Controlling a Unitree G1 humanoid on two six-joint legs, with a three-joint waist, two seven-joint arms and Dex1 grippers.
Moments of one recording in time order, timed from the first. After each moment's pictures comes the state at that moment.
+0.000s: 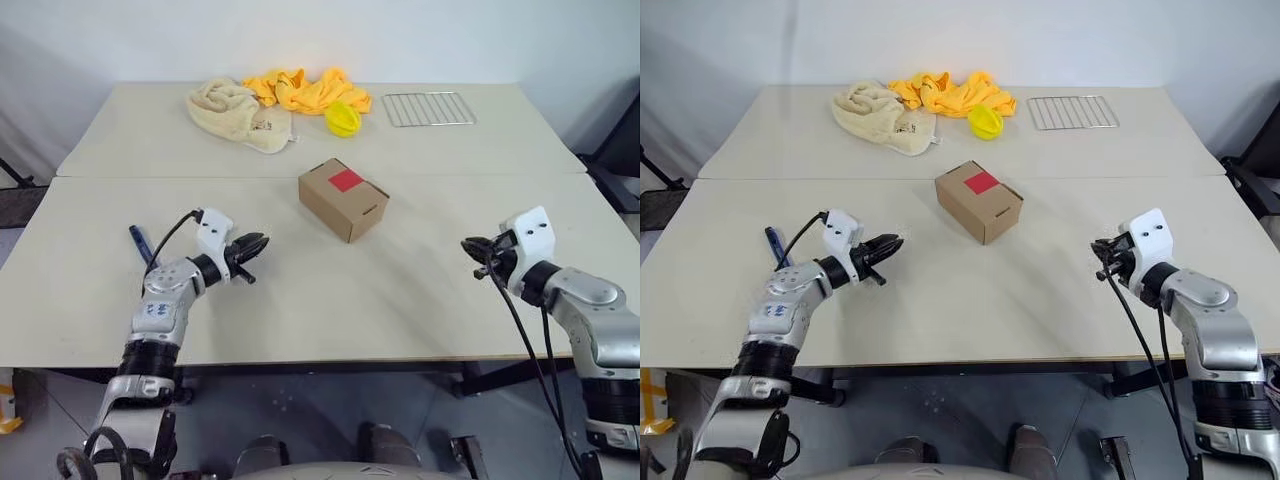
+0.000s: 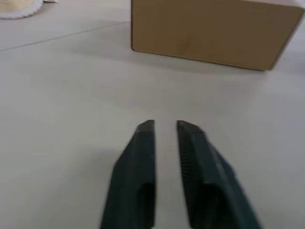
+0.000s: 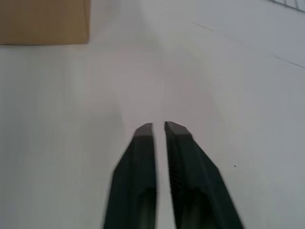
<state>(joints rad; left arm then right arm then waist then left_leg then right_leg) -0.66 0.39 0.07 0.54 -0.20 0.15 -0.61 -0.38 -0.64 -0.19 -0.03 0.28 0.55 0.58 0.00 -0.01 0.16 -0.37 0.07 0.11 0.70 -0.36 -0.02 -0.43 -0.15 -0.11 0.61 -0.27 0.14</state>
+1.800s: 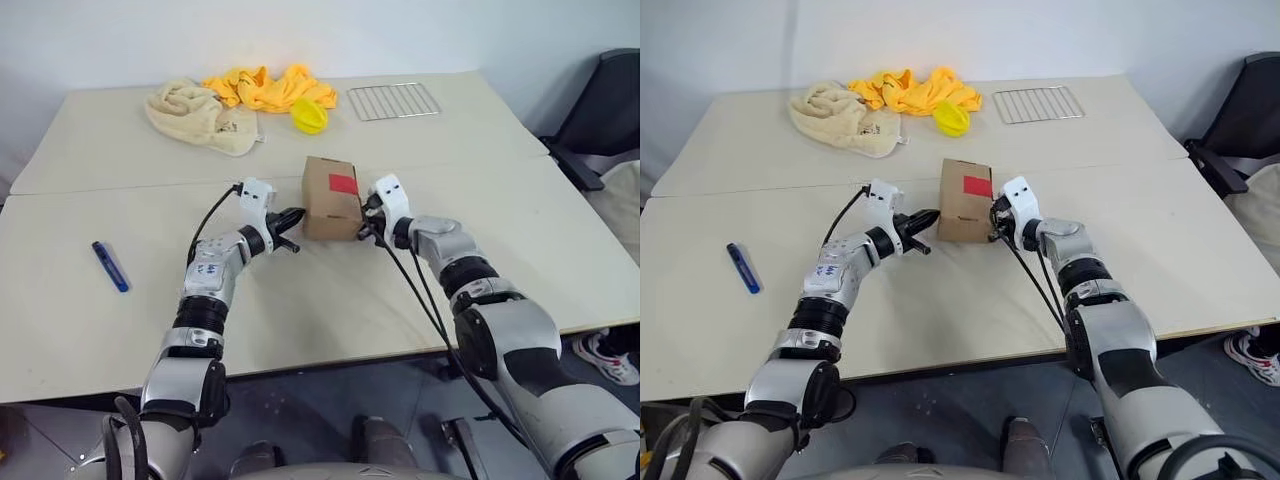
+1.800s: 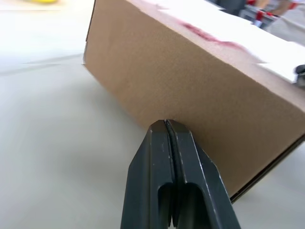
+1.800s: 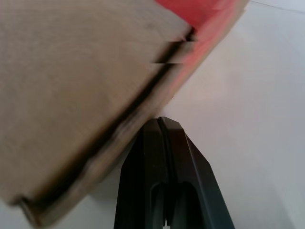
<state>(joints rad) -0.84 0.21 0.11 0.60 -0.16 0.29 -0.61 -1.17 -0.22 -0.04 1.21 -0.02 0.13 0.76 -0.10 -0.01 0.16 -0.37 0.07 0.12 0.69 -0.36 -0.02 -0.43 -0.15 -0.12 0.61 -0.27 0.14</state>
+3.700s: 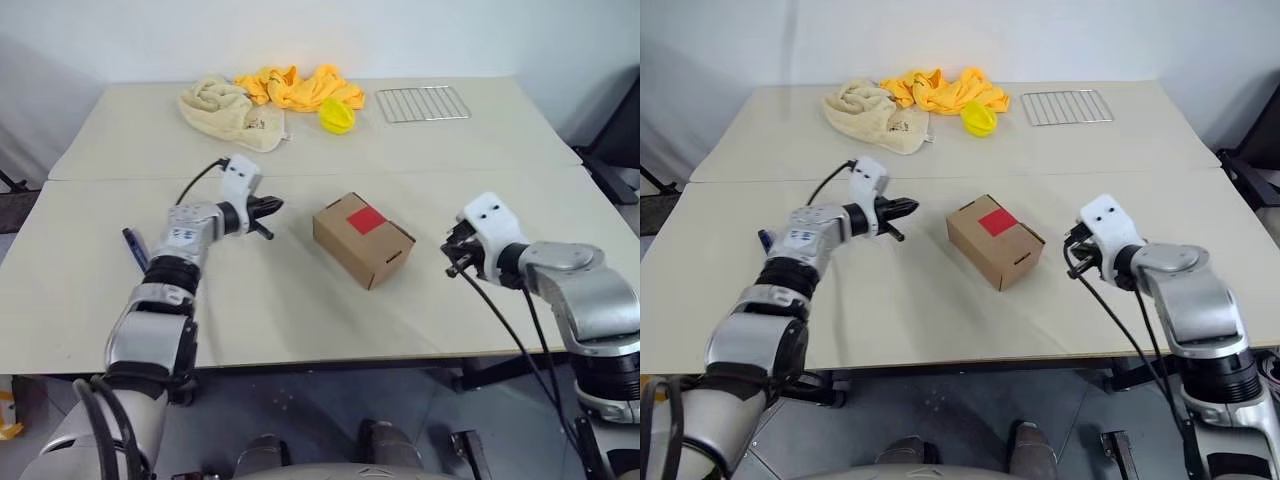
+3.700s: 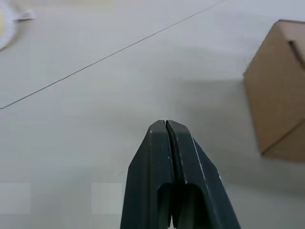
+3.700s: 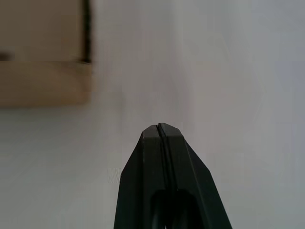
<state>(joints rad) -1.14 0.34 0.00 1.09 -0.08 0.11 -0.69 -0.54 -0.68 0.01 -0.35 0.14 1.18 0.66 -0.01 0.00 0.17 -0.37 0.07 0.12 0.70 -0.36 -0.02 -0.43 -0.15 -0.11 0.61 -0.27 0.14</state>
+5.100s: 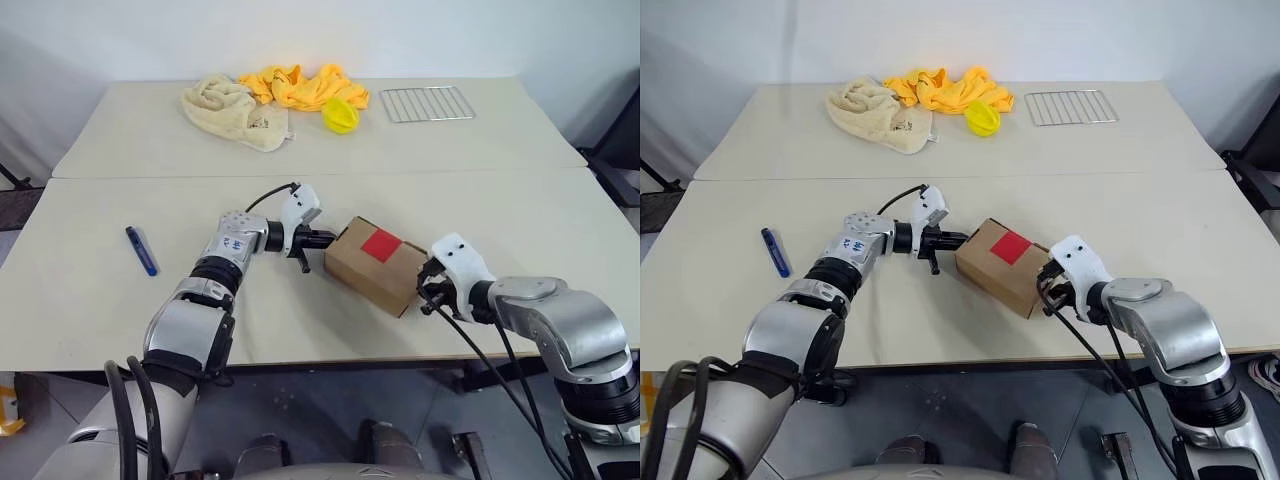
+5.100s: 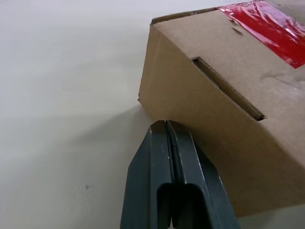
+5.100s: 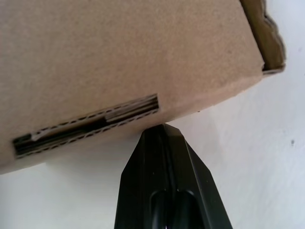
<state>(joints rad) -1.17 0.21 -0.07 1.19 0.03 -0.01 -1.04 -0.47 -0.67 0.07 -0.49 0.31 1.42 0.51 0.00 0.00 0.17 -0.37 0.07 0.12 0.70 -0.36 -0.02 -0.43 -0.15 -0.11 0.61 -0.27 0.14</state>
